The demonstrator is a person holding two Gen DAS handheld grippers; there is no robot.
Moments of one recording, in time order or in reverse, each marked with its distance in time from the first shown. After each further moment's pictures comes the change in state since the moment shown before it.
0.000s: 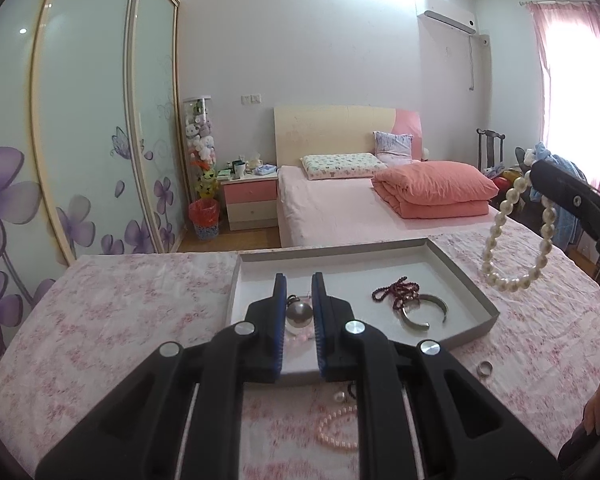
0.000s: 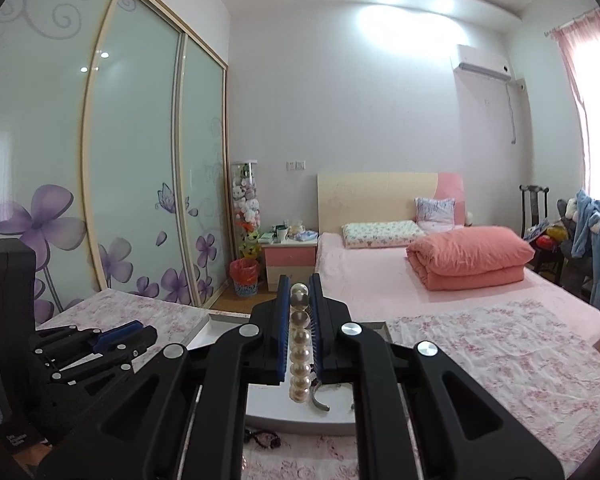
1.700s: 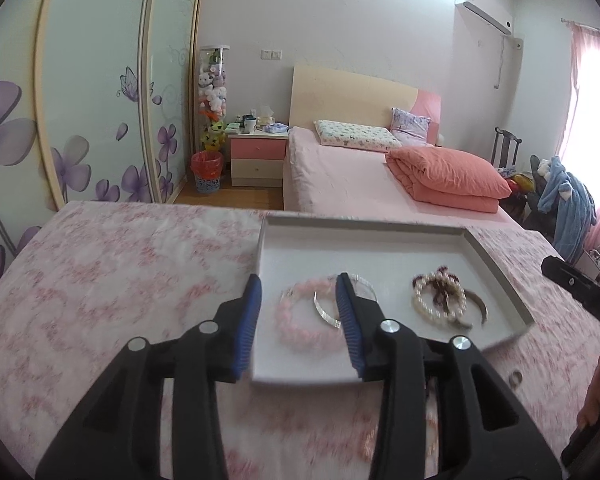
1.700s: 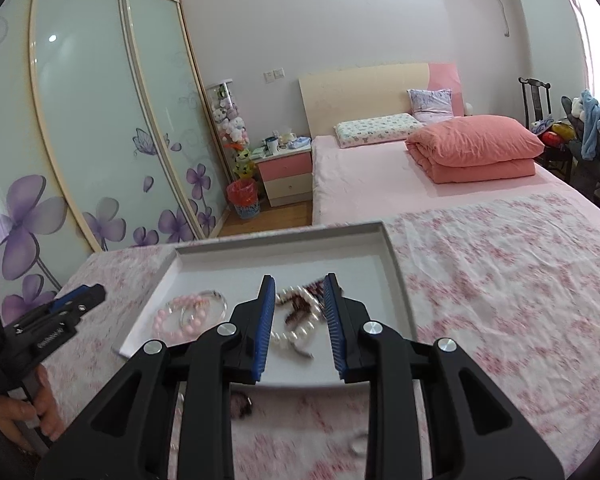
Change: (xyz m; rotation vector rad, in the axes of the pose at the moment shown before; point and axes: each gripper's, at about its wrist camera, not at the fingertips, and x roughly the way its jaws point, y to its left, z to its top) left arm 0.047 0.063 -0.010 -0.139 0.146 -0.021; right arm 0.062 -0.053 -0.035 0.167 0.351 -0.006
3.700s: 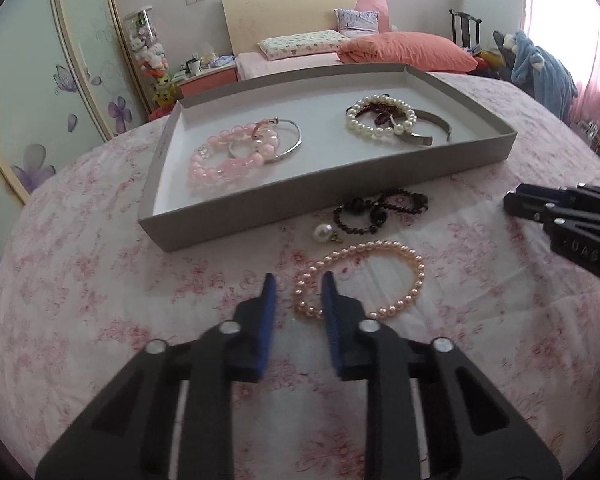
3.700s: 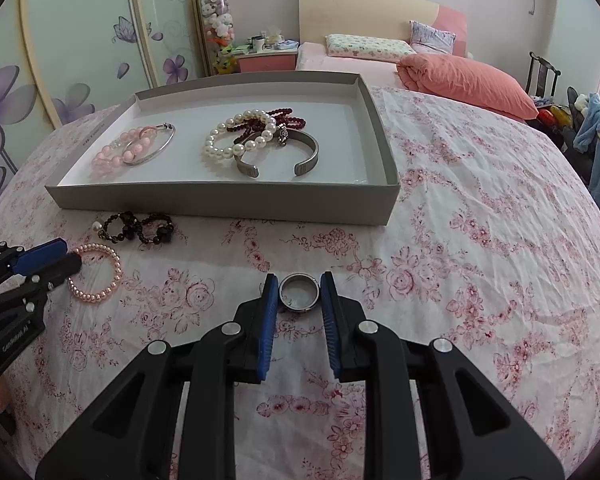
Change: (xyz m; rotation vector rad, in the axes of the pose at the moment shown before) left arm 0.023 -0.065 -0.098 0.299 0.299 -0.021; right arm 0.028 -0.013 -0.086 -0.156 0.332 -0.116
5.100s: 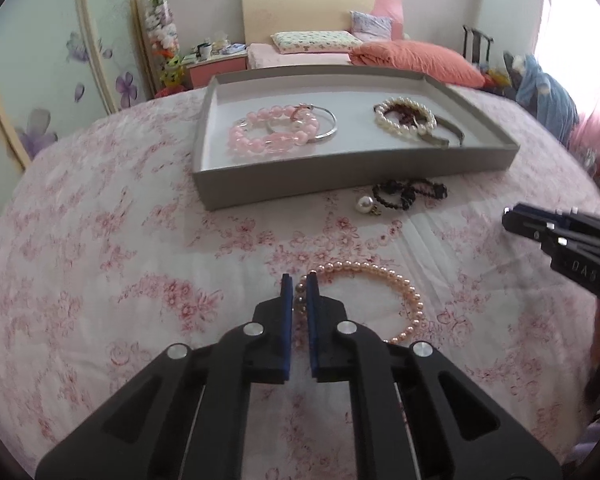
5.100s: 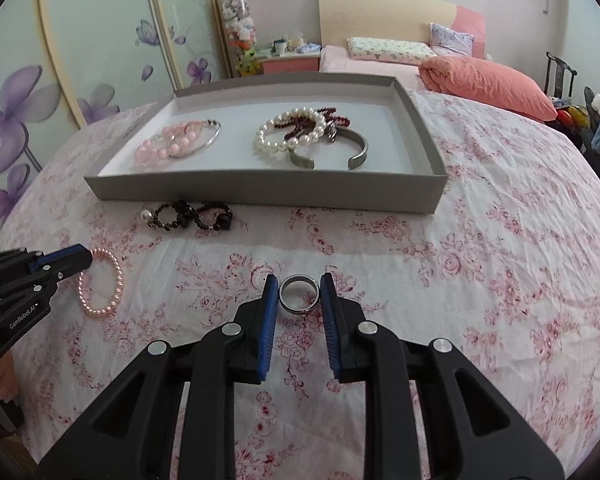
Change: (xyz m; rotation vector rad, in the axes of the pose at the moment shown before) left arm -0.019 0.040 -0.022 -0.140 0.008 -0.077; right arm -0.018 0.020 -0.013 0.018 -0.037 0.089
